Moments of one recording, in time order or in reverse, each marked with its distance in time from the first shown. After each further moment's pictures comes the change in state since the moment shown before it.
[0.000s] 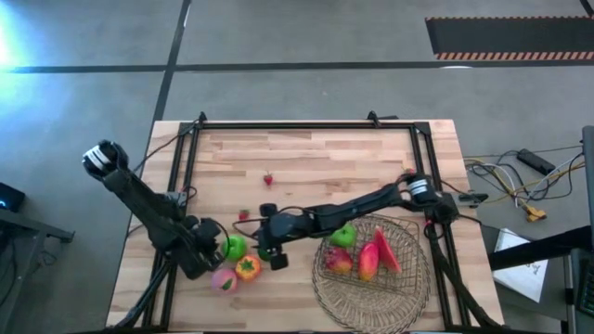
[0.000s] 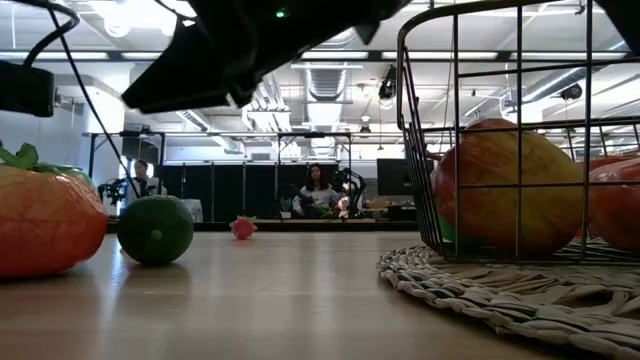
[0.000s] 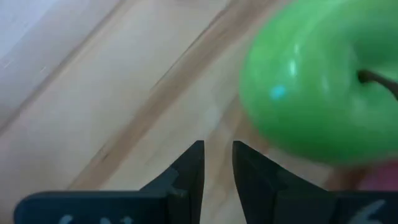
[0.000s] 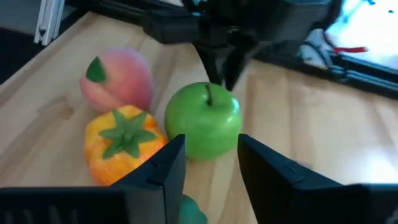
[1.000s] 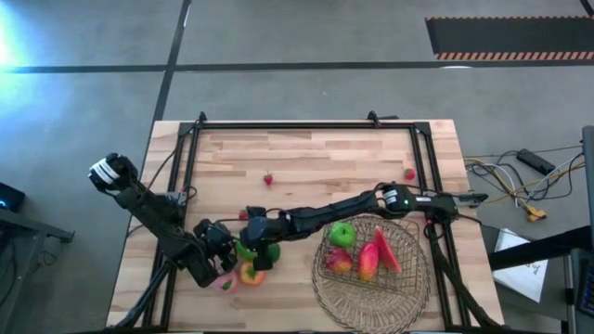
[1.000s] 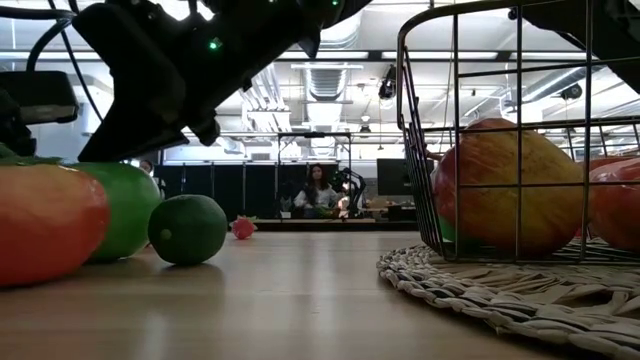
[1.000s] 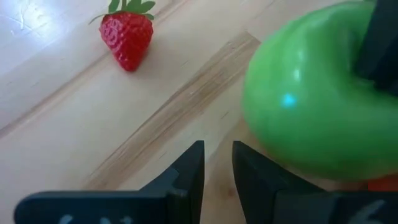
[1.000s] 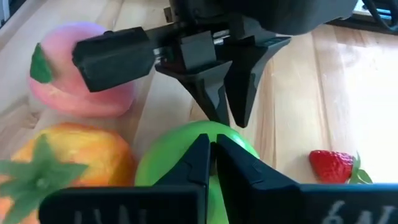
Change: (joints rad) left arm 0.013 0.191 -0.026 0.282 -0.288 0.009; right arm -0.021 0.259 0.408 -0.316 -0.003 0.122
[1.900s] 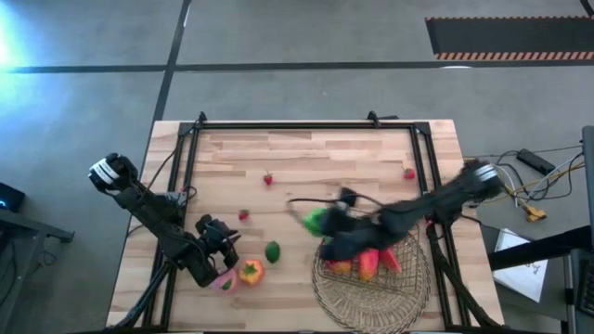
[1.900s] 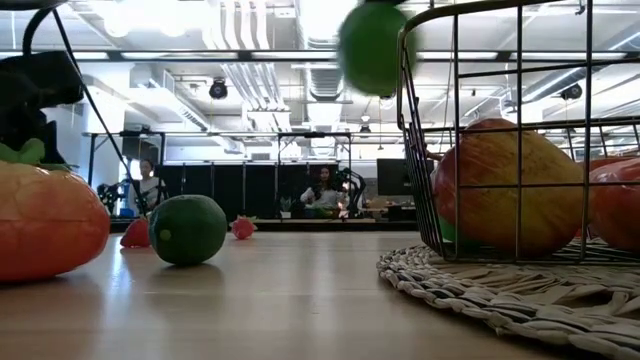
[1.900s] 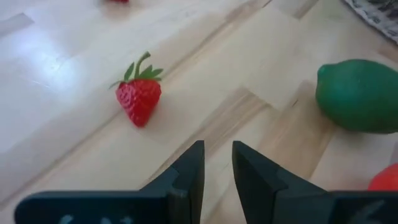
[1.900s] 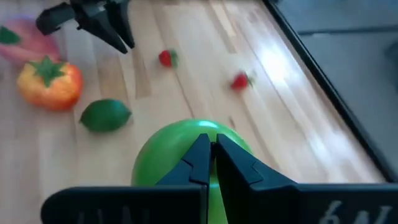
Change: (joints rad) left arm 0.000 0.001 -0.001 -0.002 -0.180 0.026; right arm 0.270 -0.814 -0.609 -0.462 0.643 0.520
